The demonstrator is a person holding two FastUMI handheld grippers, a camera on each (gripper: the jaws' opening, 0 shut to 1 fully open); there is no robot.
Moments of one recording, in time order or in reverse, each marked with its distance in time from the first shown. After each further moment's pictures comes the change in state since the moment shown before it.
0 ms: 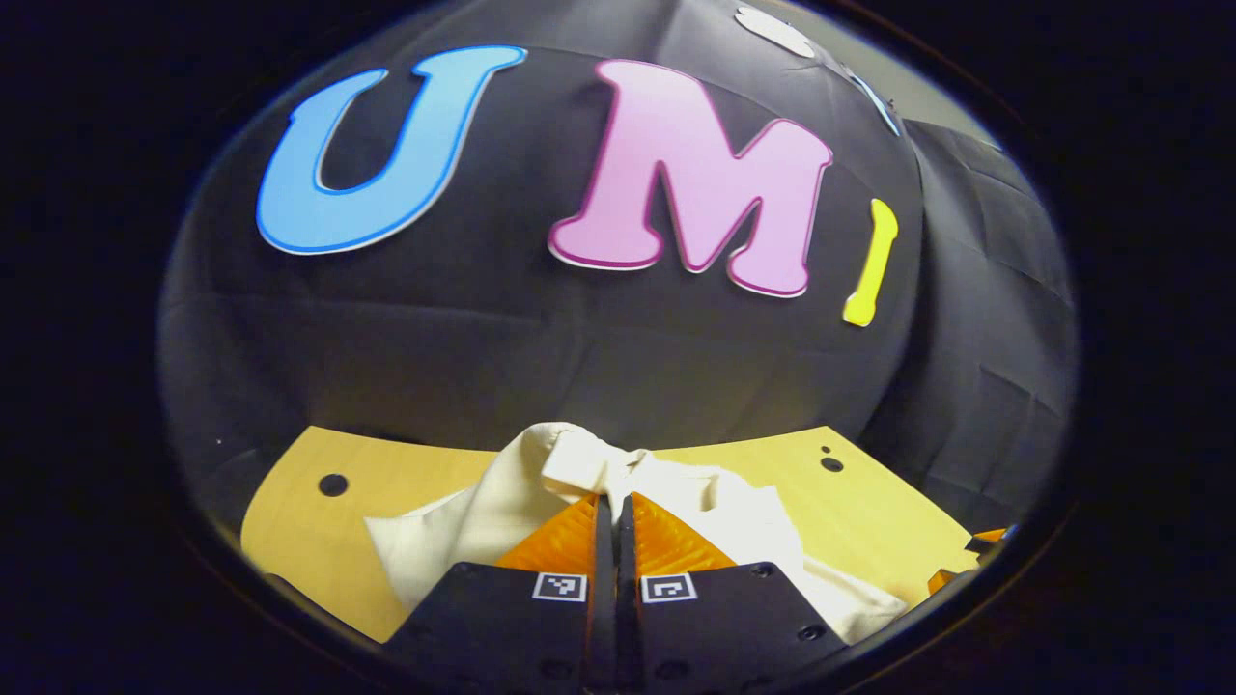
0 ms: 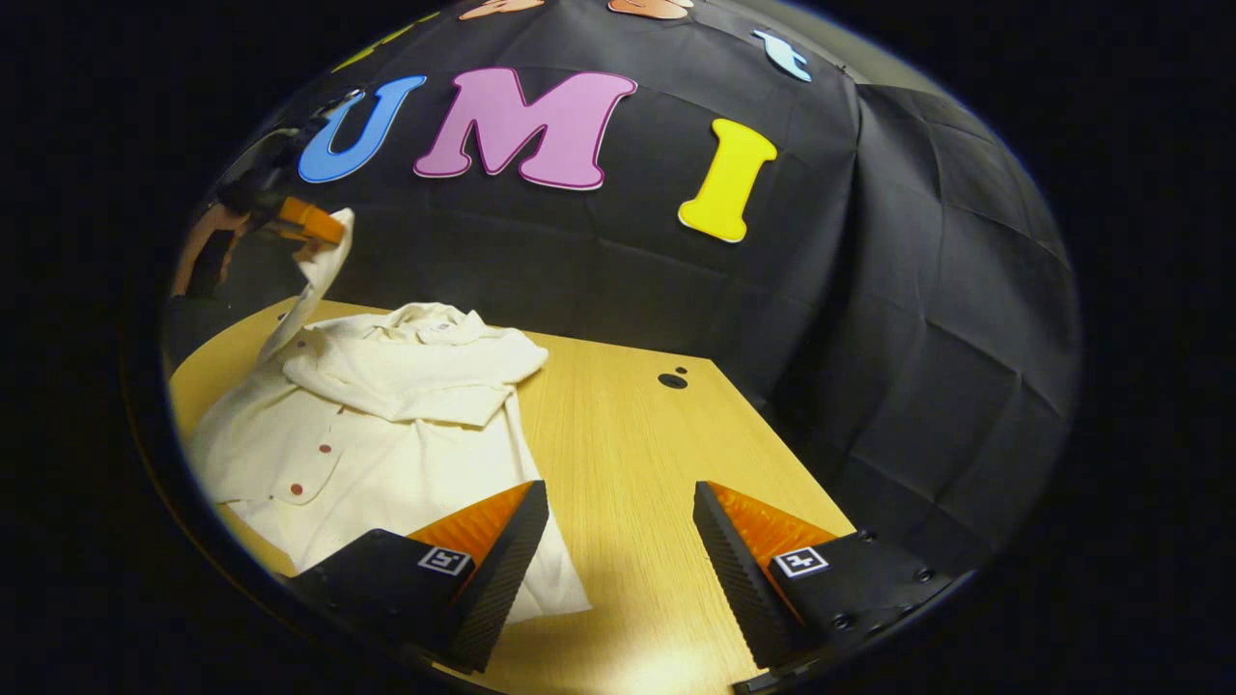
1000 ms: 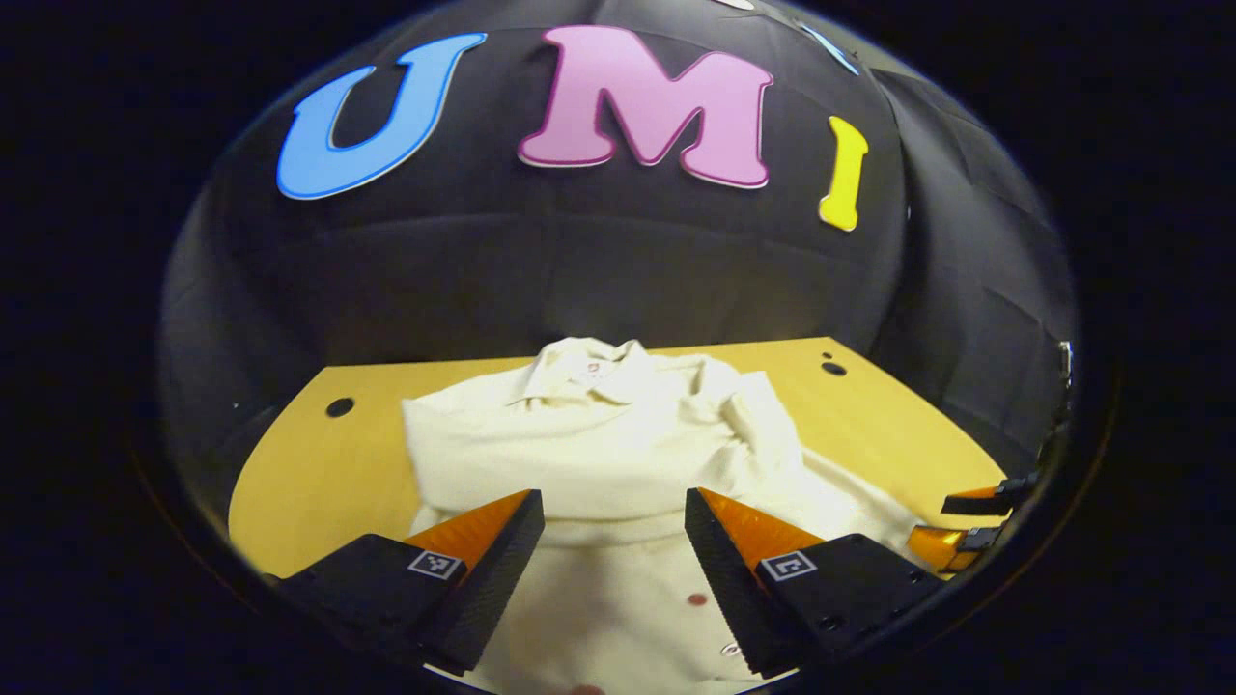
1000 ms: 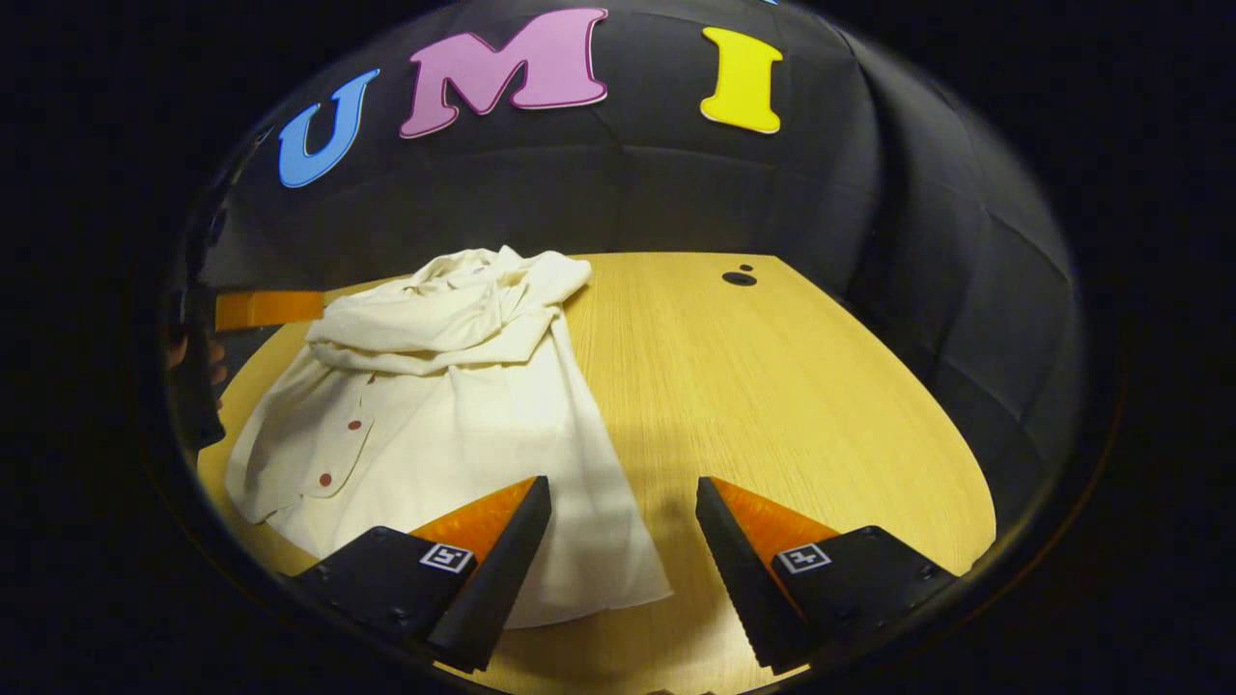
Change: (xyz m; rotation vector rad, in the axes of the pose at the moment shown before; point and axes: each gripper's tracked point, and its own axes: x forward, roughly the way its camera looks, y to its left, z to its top) left arm -0.100 0.036 -0.142 0.064 0.201 0.213; right arm 0.033 0.058 -0.070 0.157 0.280 0.206
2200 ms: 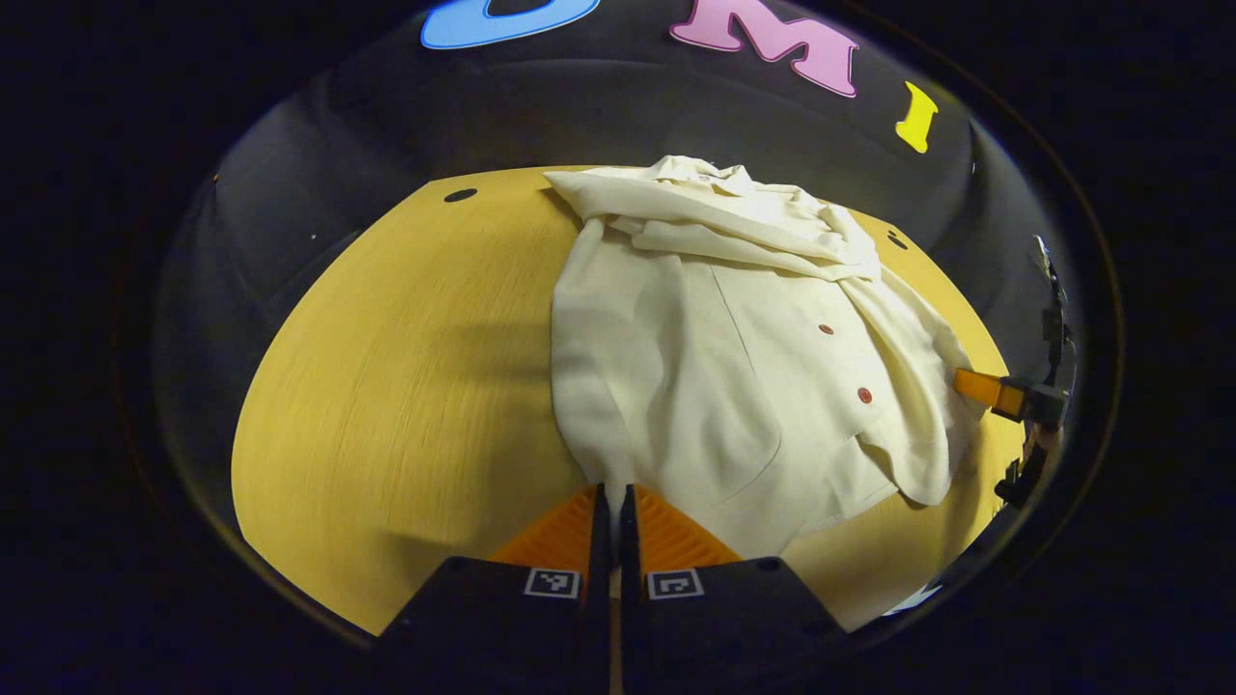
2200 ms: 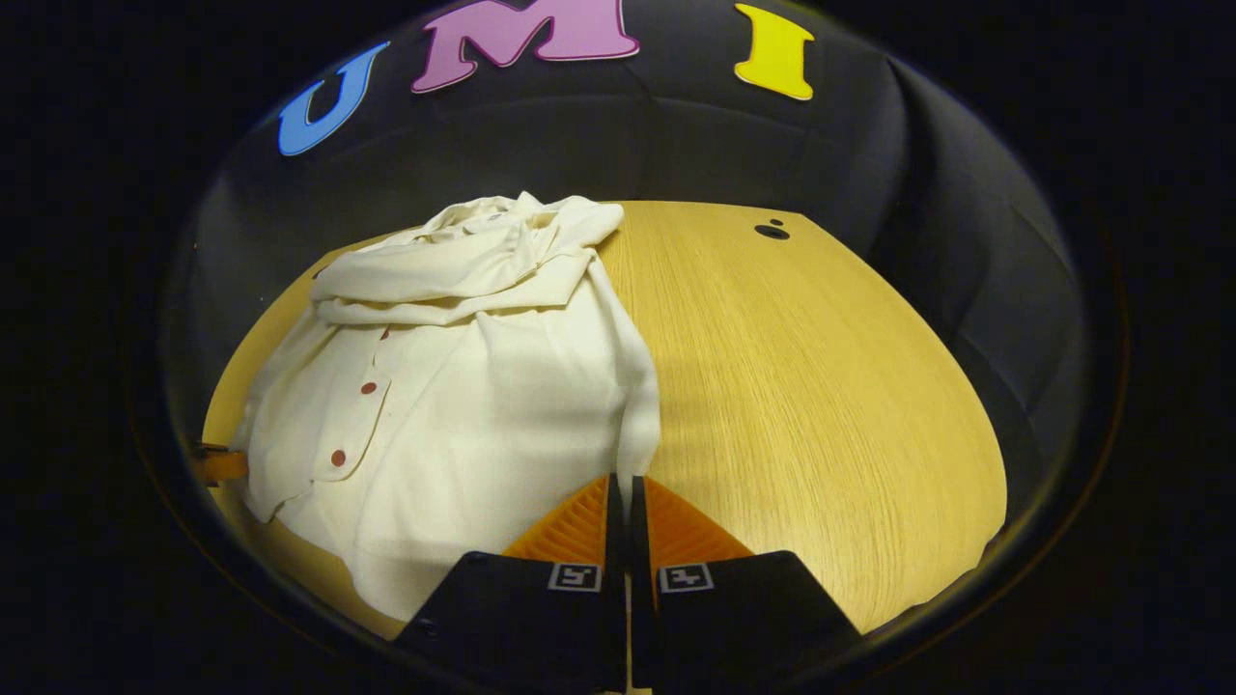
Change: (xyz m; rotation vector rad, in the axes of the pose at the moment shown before) left arm -0.103 0.059 -0.172 -0.127 0.401 0.035; right arm 0.000 0.041 -0.020 -0.045 0.124 0.017
